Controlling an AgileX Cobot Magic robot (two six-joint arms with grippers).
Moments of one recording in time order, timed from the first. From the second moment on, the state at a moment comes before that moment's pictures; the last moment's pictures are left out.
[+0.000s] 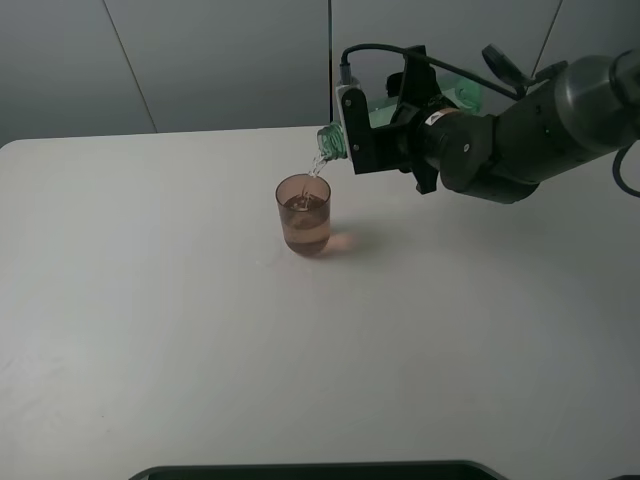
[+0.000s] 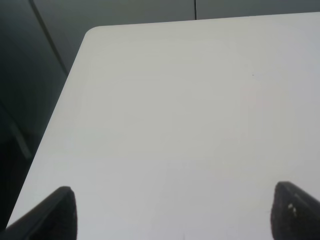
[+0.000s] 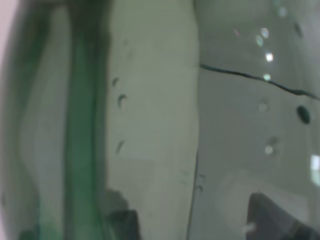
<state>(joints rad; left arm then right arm) -0.13 0.00 -0.51 0.18 1.08 -0.07 0.58 1.93 -0.84 0.62 -0.68 -2.04</state>
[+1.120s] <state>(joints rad) -0.13 0.00 -0.51 0.18 1.08 -0.07 0.57 1.83 -0.84 0.61 -0.71 -0.93</state>
